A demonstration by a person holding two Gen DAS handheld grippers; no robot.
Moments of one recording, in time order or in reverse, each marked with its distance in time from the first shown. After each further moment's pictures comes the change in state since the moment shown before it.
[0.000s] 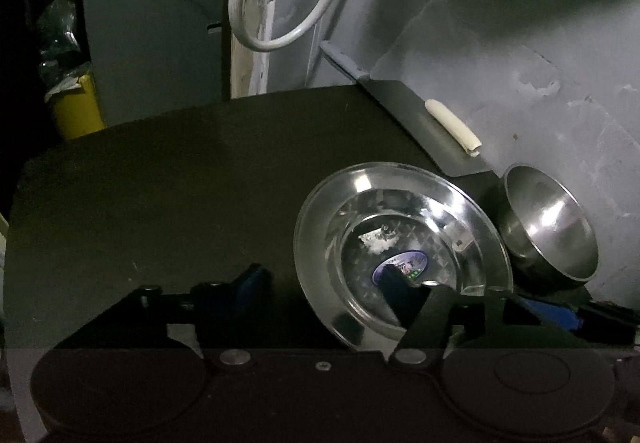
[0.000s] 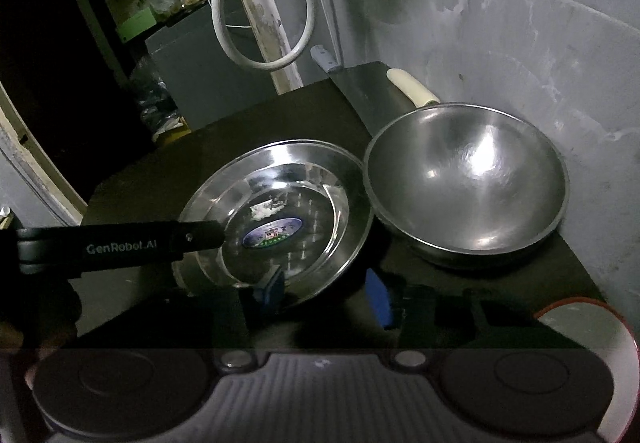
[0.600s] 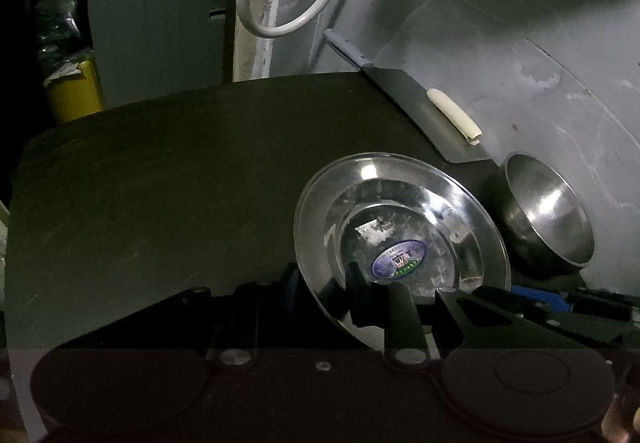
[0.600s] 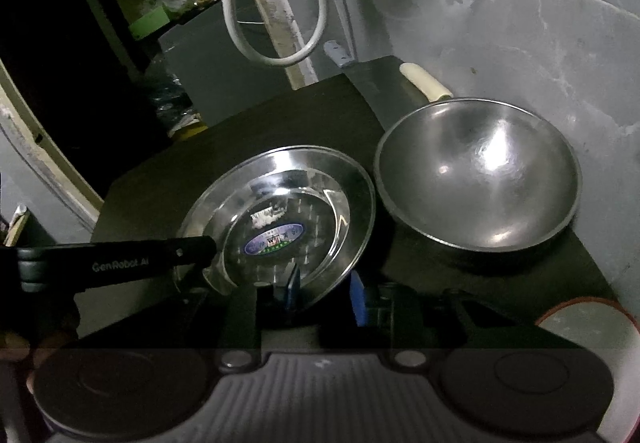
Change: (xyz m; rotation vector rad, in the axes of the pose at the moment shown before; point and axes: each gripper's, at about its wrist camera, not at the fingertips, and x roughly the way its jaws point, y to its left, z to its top) left arm -0.006 0.006 -0.008 -0.017 0.026 -0.013; right arm 0.003 -0.006 0.006 -0.001 0.019 0.066
